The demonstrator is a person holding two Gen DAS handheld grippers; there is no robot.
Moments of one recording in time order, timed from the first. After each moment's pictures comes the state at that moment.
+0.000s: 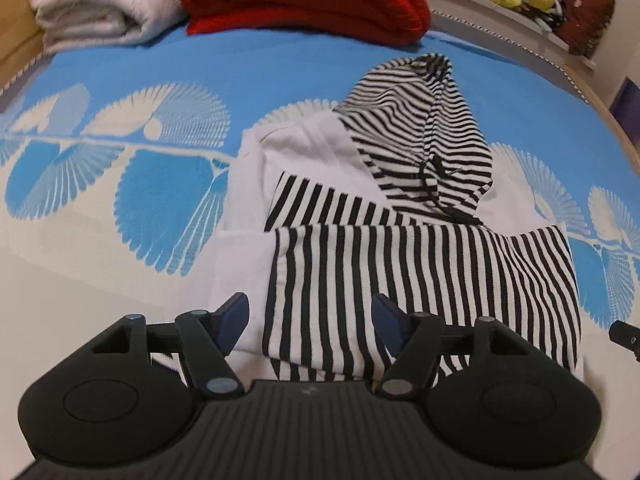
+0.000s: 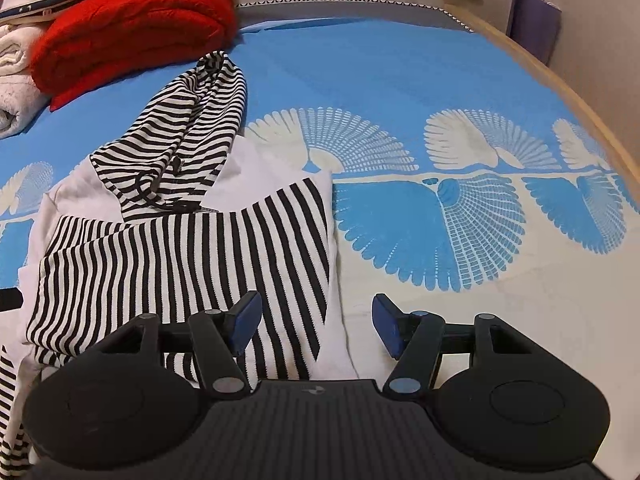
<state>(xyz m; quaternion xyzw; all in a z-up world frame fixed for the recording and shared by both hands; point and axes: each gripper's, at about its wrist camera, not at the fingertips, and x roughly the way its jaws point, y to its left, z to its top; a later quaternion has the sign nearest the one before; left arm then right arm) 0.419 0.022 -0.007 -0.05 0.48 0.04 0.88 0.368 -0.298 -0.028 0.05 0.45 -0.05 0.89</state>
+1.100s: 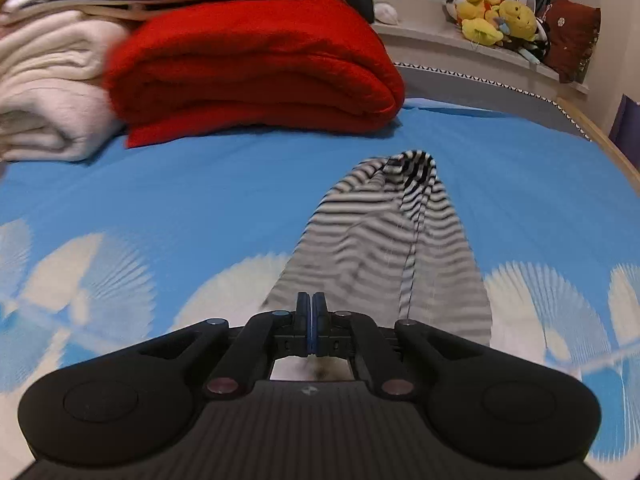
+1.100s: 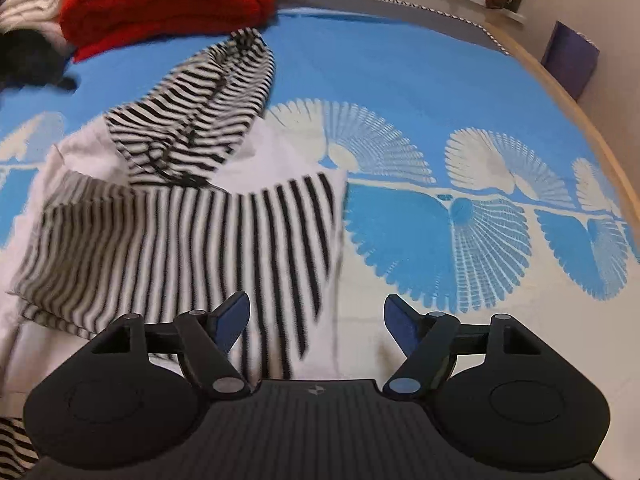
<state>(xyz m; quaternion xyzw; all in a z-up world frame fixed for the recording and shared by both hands) 0.624 -0.030 0.013 0.00 0.40 0.02 0.92 0.380 -0.297 -0.038 -0.03 0.47 -0.02 0.88</state>
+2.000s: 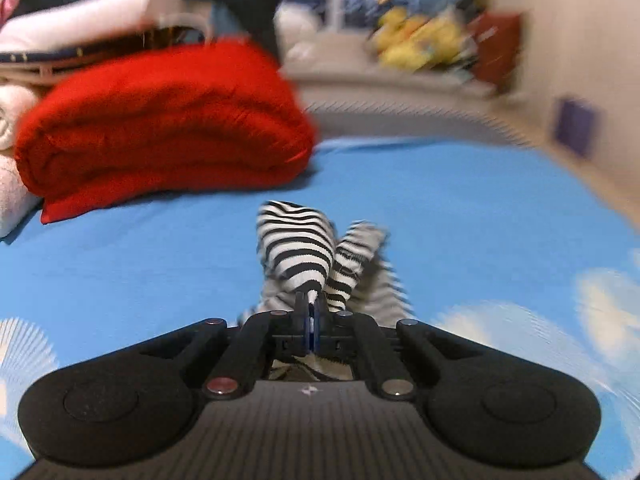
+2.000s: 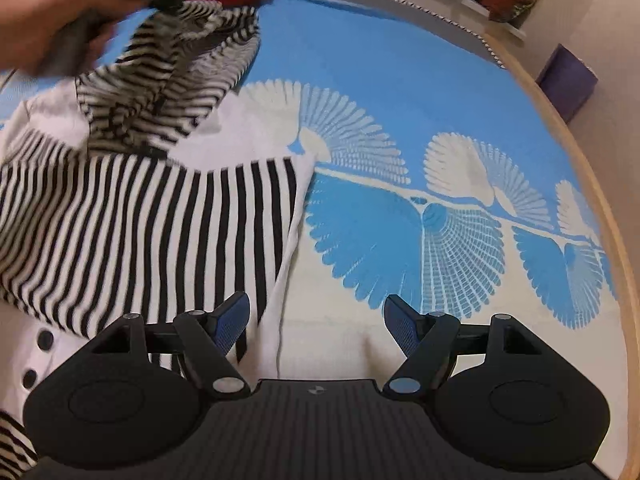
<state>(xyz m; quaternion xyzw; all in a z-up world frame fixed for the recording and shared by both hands) 0.613 -0.063 -0.002 0.02 0.30 -0.09 0.95 0.392 -0.305 -0.042 -0.08 0.47 -0.03 0.88</state>
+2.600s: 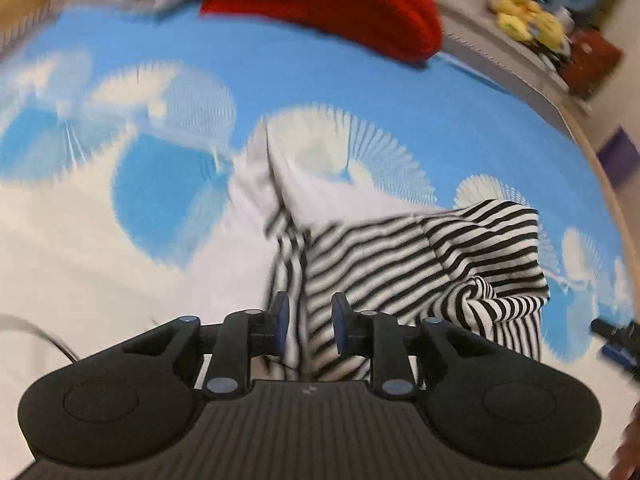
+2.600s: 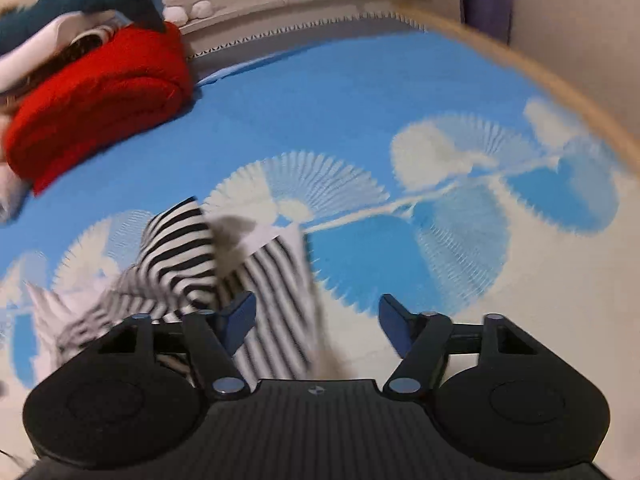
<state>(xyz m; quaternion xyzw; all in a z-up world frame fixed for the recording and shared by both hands) 0.444 0.074 -0.014 -0.16 0.50 0.03 0.85 0.384 -0.341 -0.016 0.20 0.42 -0.08 0.88</state>
